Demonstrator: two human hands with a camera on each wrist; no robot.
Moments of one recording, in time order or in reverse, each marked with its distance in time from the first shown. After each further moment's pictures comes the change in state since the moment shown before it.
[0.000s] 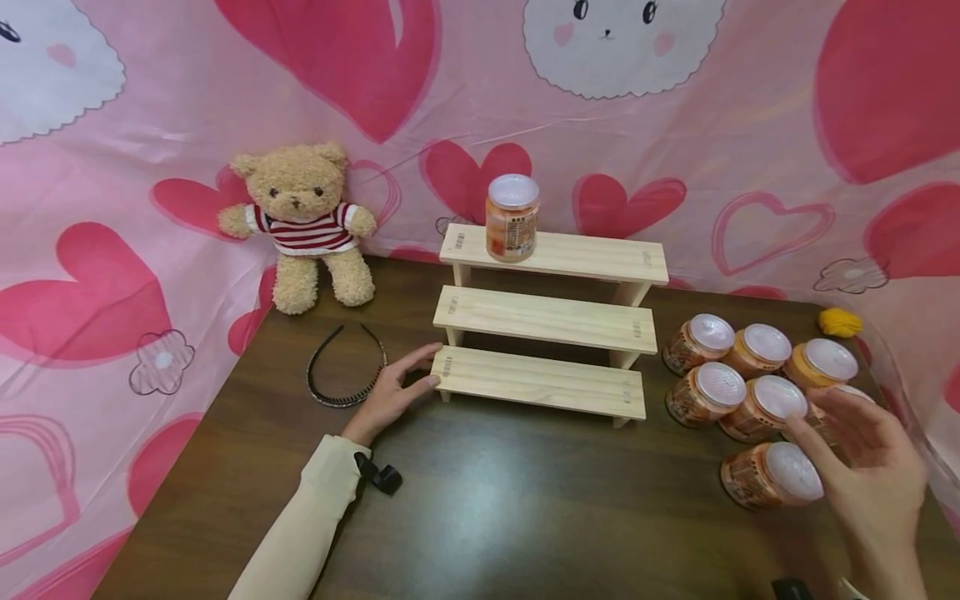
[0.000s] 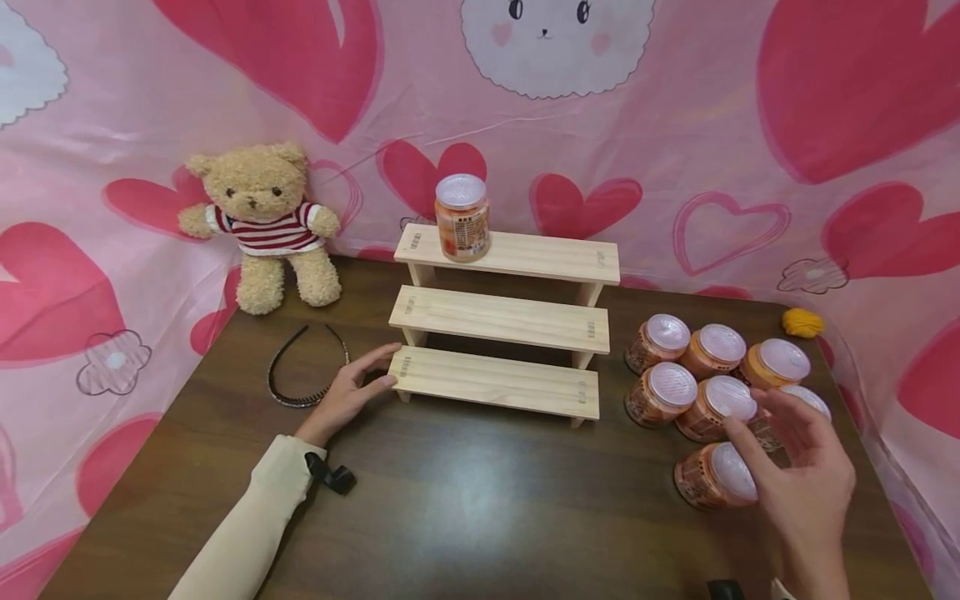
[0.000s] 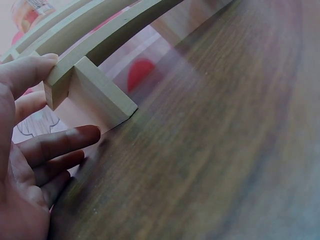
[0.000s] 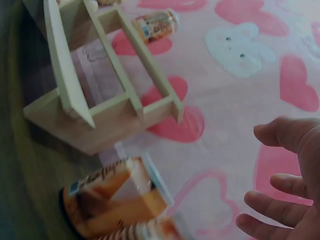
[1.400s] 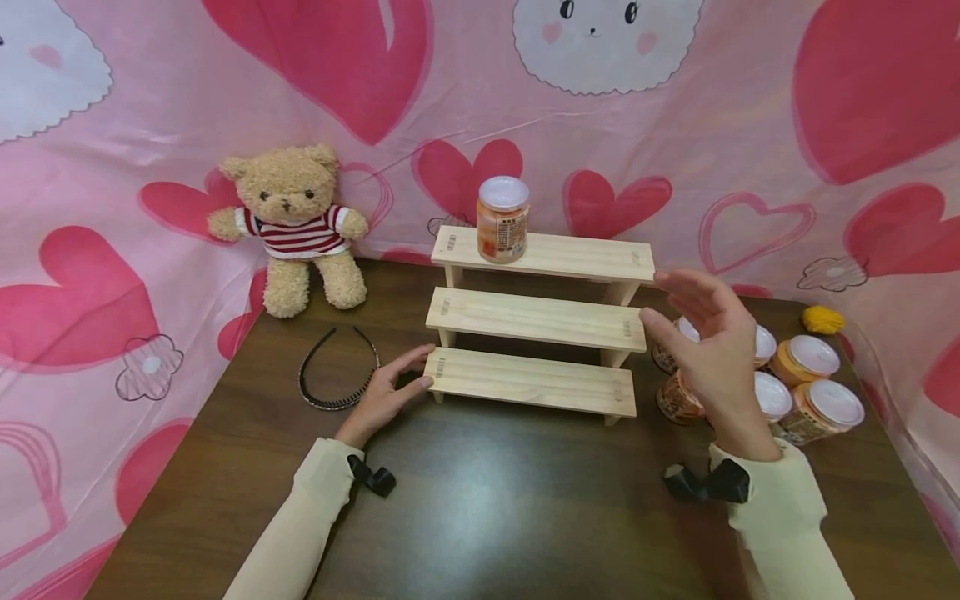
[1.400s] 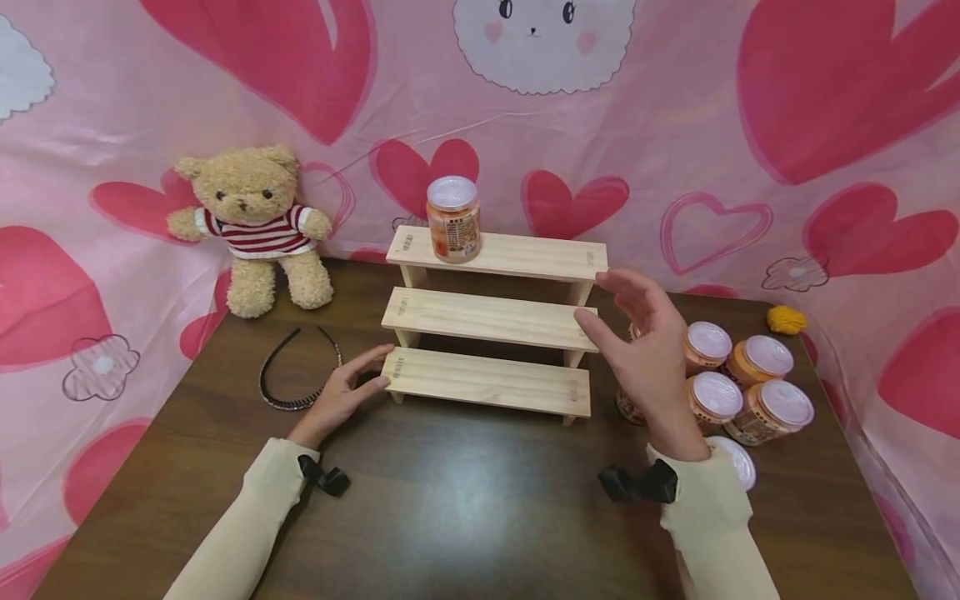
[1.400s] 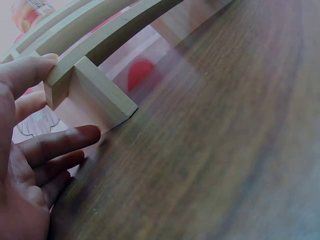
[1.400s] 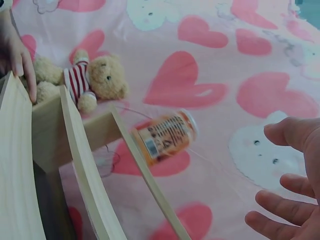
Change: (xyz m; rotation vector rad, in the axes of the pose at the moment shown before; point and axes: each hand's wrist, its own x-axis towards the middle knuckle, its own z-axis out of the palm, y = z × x) left_hand -0.001 0.001 -0.001 -0.013 -0.002 -0.006; right_hand 0.033 -0.089 0.122 0.200 -0.316 -0.185
